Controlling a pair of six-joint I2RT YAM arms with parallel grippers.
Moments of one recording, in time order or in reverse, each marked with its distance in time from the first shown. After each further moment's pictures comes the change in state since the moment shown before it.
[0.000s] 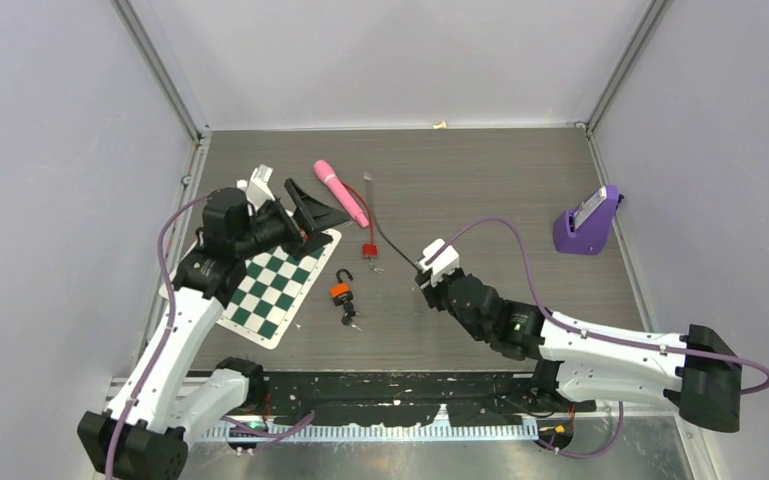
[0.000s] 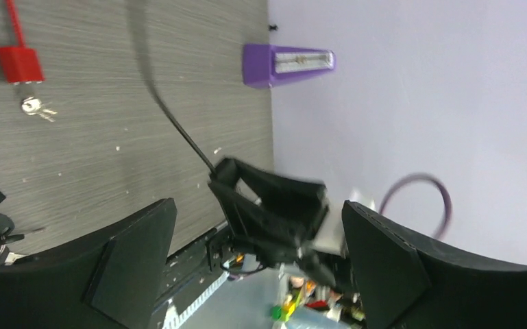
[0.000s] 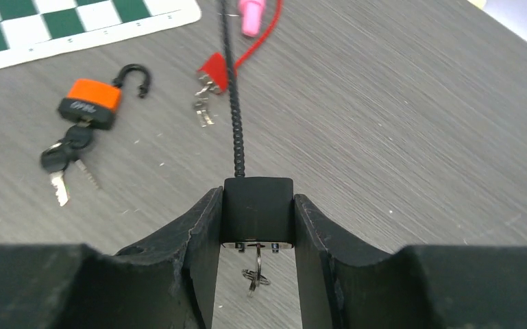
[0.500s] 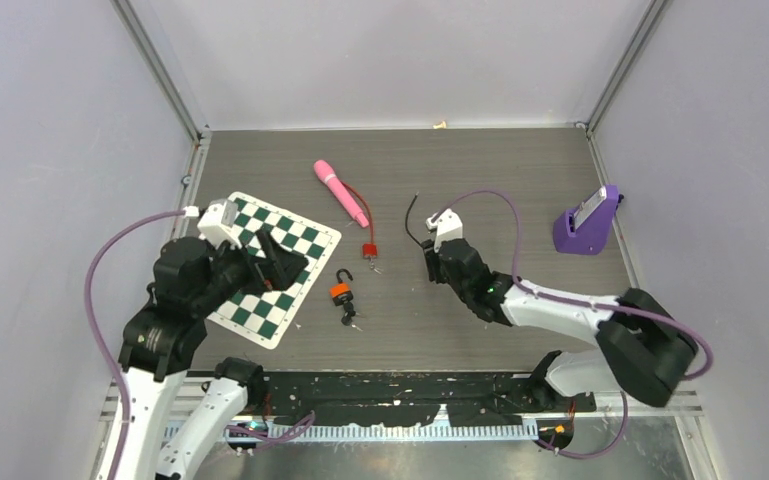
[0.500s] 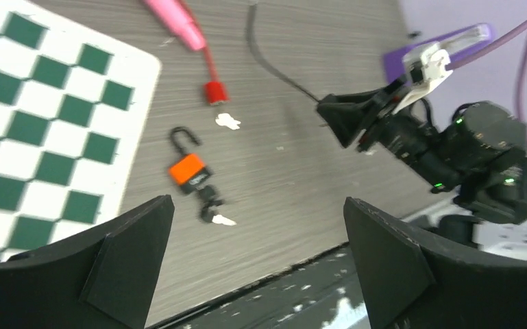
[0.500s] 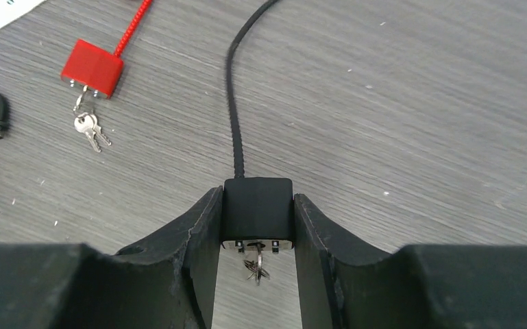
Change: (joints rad) left arm -0.001 -0.318 0.114 -0.445 -0.242 0.549; right arm -0.351 0.283 0.018 0.135 -0.127 0.161
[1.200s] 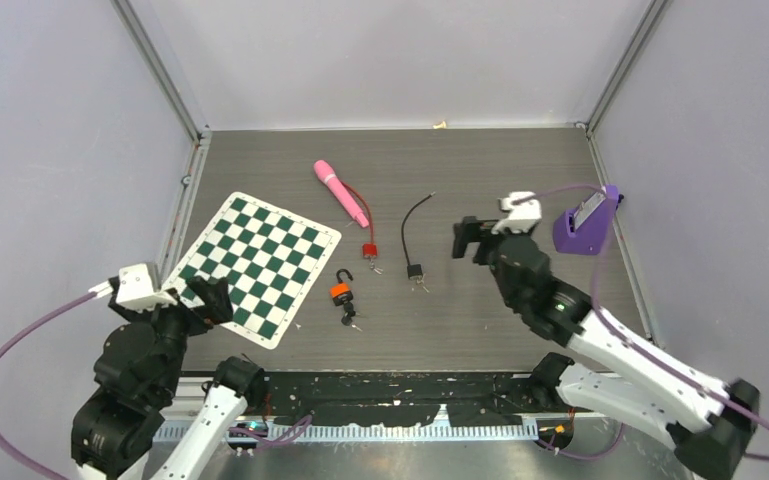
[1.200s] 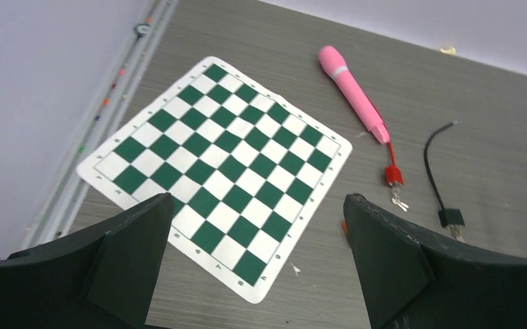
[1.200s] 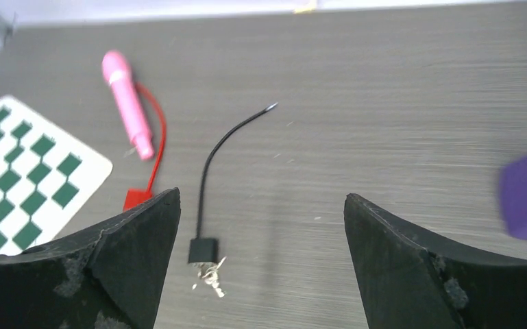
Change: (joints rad) left arm -0.117 -0.373 0.046 -0.254 -0.734 0.214; right arm -0.024 -0.364 0.132 -0.280 0.144 0.166
